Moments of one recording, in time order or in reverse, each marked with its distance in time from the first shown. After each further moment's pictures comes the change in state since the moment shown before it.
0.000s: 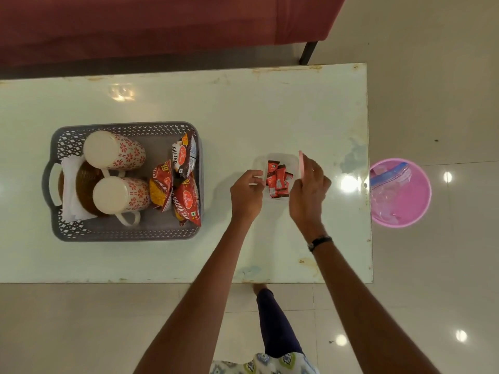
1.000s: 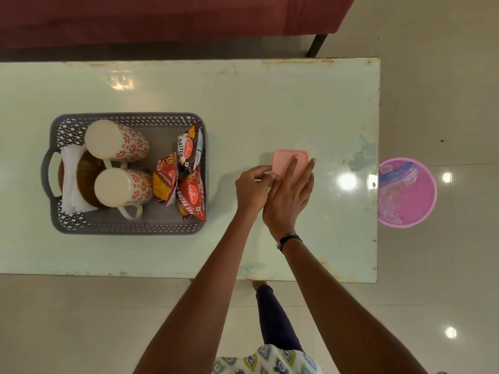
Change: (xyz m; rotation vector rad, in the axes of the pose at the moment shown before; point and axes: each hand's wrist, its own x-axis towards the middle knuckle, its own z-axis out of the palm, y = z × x) left_hand 0.006 0.004 -0.002 -0.015 -0.027 0.004; right_hand -0.028 -0.016 0.059 -0.217 0.027 0.083
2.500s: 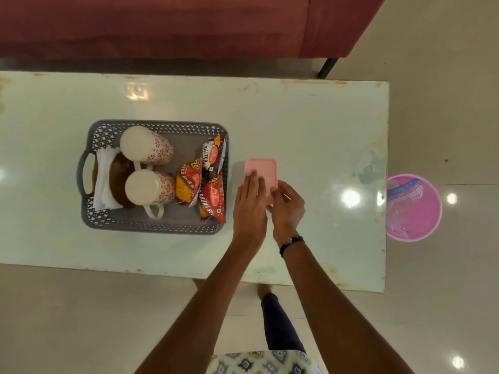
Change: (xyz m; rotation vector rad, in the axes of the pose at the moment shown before) left_hand -0.033 -0.036 -0.045 0.872 0.145 0.536; right_hand -0.018 -0.036 -0.005 0.958 -0.138 0.496
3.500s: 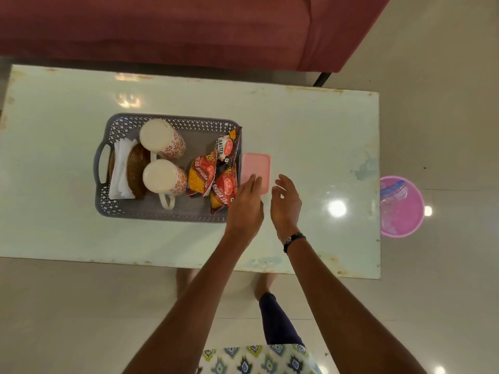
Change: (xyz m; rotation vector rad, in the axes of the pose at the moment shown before) left_hand -0.028 -0.032 -0.034 -0.212 -0.041 0.043; right_hand -0.048 -0.002 0.006 -0.333 -0.059 -0.265
